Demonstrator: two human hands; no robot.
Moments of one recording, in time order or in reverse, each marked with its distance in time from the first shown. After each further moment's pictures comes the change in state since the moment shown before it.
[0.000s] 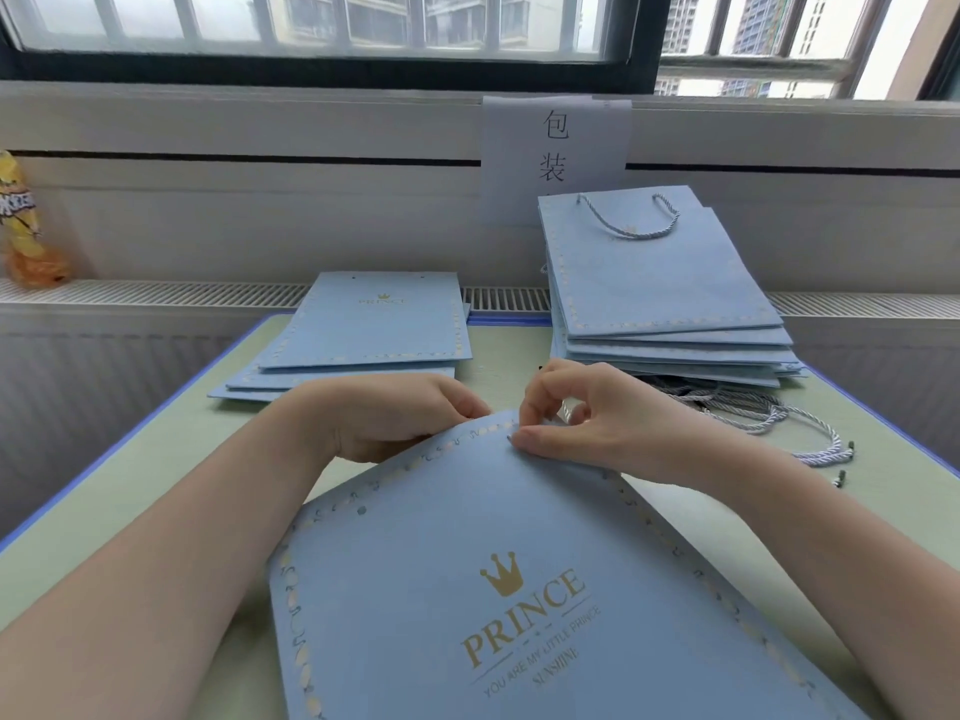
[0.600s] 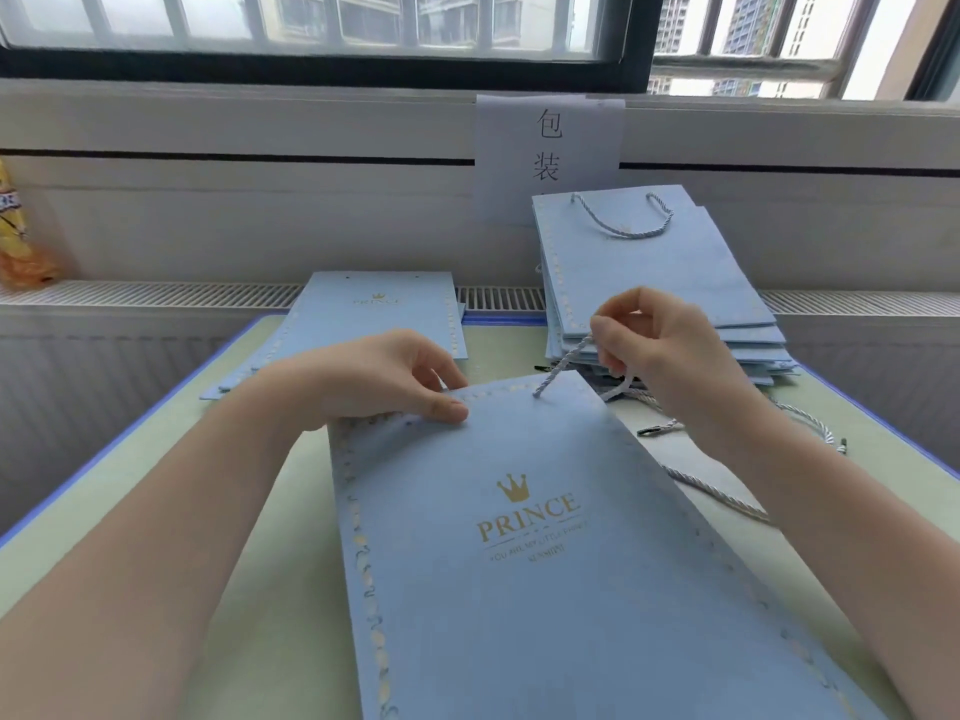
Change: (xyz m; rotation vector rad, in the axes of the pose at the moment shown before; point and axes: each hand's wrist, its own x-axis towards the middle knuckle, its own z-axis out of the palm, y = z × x) left_hand -0.019 0.013 -0.012 0.389 0.362 0.116; right_hand 0.006 0.015 -0.026 0.302 0.548 0.079
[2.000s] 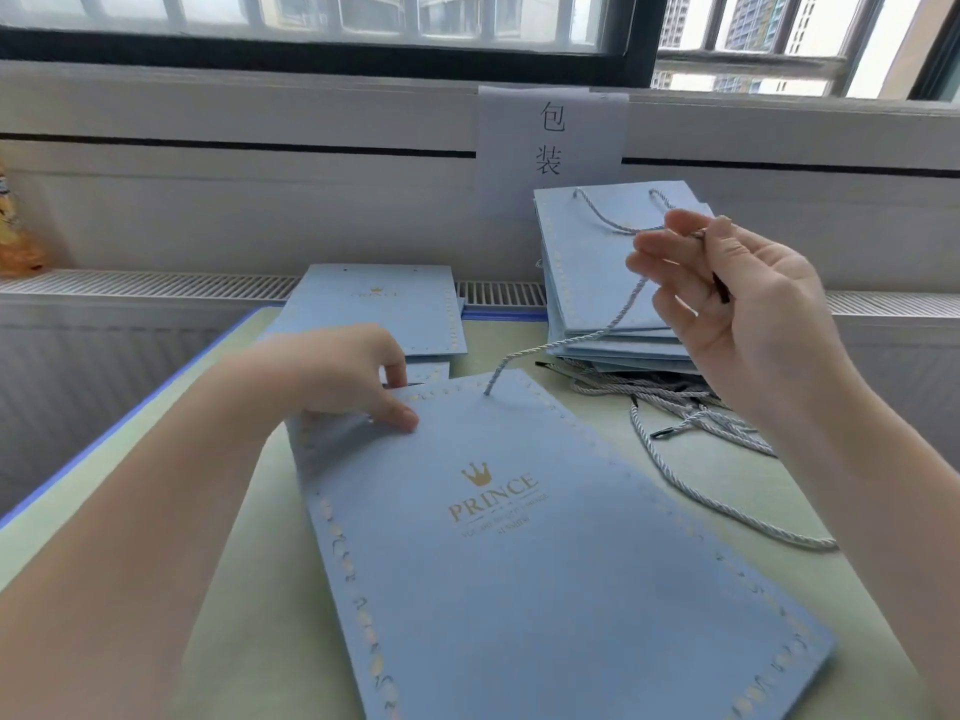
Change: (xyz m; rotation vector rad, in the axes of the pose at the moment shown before) left_hand -0.011 0.001 -0.011 0.479 0.107 -0.226; right_hand 0.002 -0.022 -0.022 0.704 0.054 -0.044
